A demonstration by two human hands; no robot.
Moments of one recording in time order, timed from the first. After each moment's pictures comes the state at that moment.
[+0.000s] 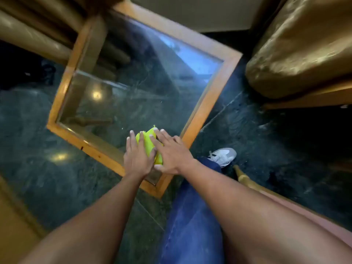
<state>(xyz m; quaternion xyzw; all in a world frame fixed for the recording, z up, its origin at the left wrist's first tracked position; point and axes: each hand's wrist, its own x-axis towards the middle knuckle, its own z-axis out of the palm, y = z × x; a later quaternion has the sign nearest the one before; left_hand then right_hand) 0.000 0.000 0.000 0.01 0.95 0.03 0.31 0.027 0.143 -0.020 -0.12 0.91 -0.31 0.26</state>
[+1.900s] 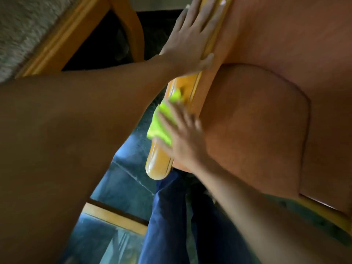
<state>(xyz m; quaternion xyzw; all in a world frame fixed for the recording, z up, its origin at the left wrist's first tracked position) 0.410 0.474 0.137 0.96 0.26 0.07 0.06 0.377 0.266 0.092 0.74 0.66 -0.05 -0.12</state>
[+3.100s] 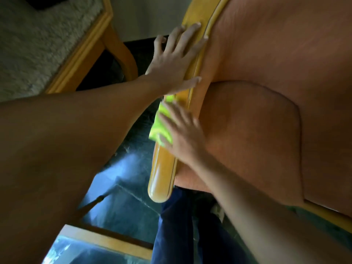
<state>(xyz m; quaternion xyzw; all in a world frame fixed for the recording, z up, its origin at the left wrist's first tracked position) 0.400 0.489 0.145 0.98 0.21 0.03 -0.01 0.395 0.299 0.106 0.75 0.65 -0.07 -0.11</state>
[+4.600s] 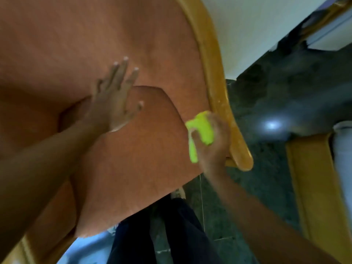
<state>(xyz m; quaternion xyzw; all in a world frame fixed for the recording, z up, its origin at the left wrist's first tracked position) 0.609 0.298 0.128 0.98 0.04 0.03 0.17 0.602 0.014 0.149 0.89 0.12 0.10 -0.44</state>
